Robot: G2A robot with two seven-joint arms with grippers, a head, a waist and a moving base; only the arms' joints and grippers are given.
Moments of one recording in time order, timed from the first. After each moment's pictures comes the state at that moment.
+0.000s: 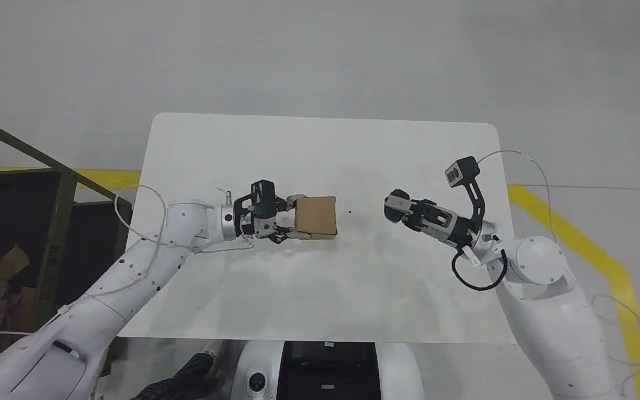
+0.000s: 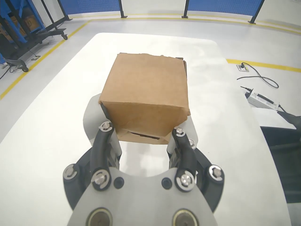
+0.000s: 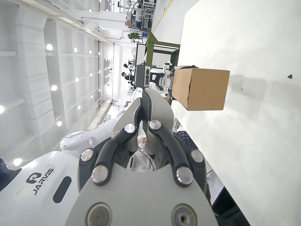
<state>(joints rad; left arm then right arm) 0.97 -0.87 -0.79 -1.31 1.41 -0.84 0.48 -1.36 -1.07 1.34 -1.76 0.41 -0.13 0.88</state>
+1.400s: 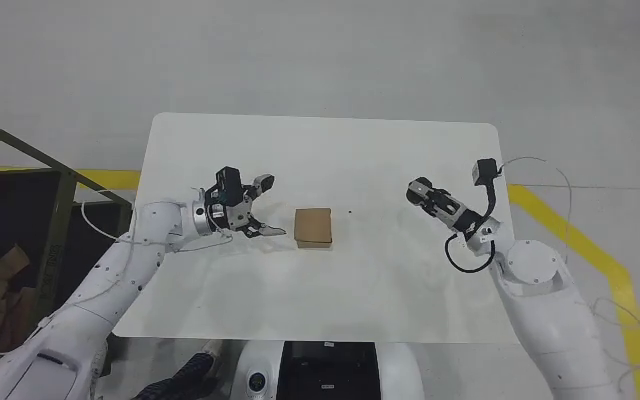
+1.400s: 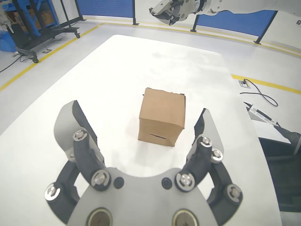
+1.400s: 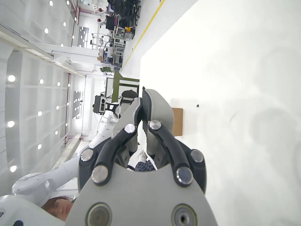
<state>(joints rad) 1.06 -0.85 -1.00 -1.28 1.34 -0.93 0.53 -1.34 -1.07 1.36 -1.58 0.18 -0.21 0.60</state>
